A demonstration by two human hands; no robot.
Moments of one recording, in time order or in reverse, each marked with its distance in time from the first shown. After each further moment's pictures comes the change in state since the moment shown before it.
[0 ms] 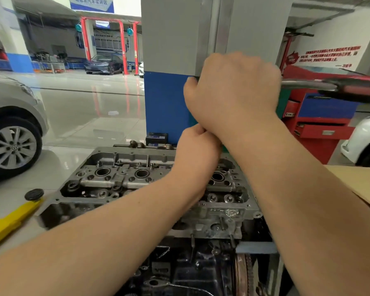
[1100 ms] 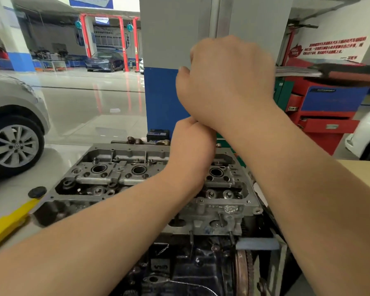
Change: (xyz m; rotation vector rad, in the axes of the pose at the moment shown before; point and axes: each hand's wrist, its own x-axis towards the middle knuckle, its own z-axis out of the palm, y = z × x) left_hand 0.002 0.001 -0.001 -0.018 0.000 0.034; right_hand 0.002 0.003 0.002 0.123 0.075 -0.110
